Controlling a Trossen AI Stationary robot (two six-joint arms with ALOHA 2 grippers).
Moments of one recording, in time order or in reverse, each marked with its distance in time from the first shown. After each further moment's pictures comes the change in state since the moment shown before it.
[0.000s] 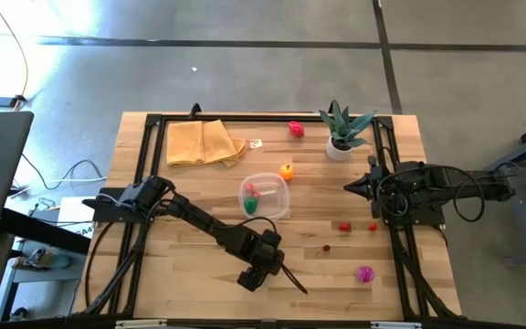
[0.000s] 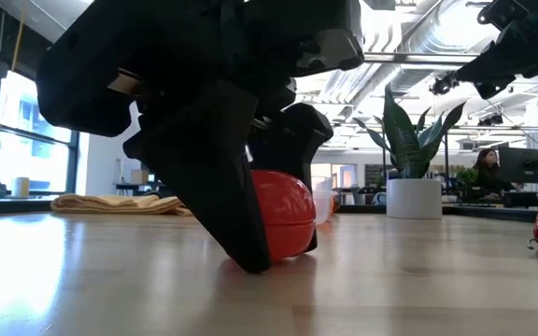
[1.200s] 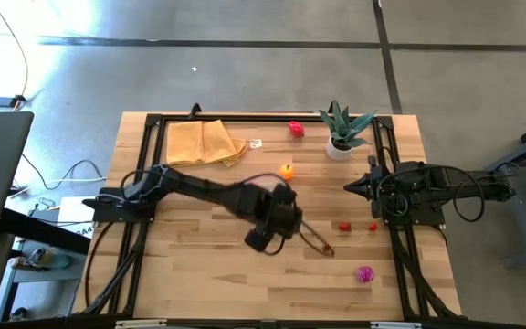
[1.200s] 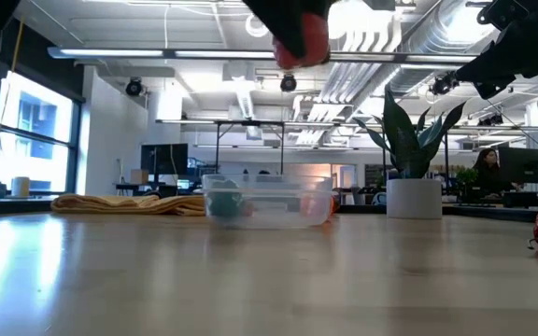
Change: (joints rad) left arm 0.174 -0.010 0.663 -0.759 -0.227 0.287; right arm 0.000 0.000 0.000 0.000 0.000 0.000
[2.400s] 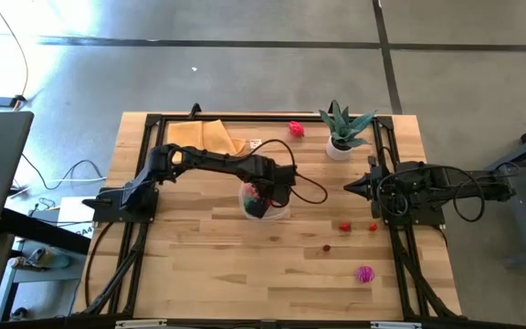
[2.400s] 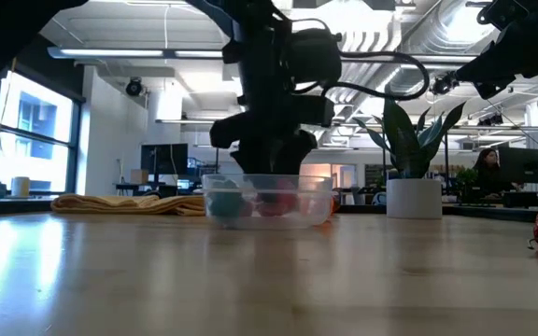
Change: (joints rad) left arm 0.312 0.008 -0.497 0.396 0.232 0.189; right arm 0.000 0.000 0.000 0.000 0.000 0.000
